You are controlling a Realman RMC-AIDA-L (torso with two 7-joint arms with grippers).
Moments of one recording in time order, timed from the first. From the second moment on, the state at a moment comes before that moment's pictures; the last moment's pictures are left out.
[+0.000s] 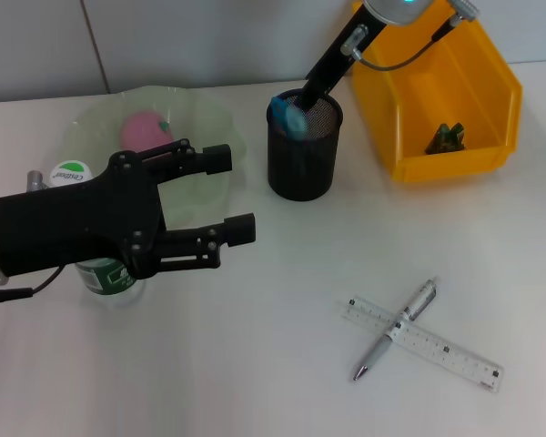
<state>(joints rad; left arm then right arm) -0.37 -2.05 1.17 0.94 1.43 1.68 -1.43 1.27 1.99 -1.03 -0.62 -2.77 -1.27 2.38</state>
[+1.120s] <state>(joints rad) -0.38 -2.05 1.17 0.97 1.54 1.72 -1.48 0.93 2.05 -1.02 -1.25 -2.51 -1.57 2.41</state>
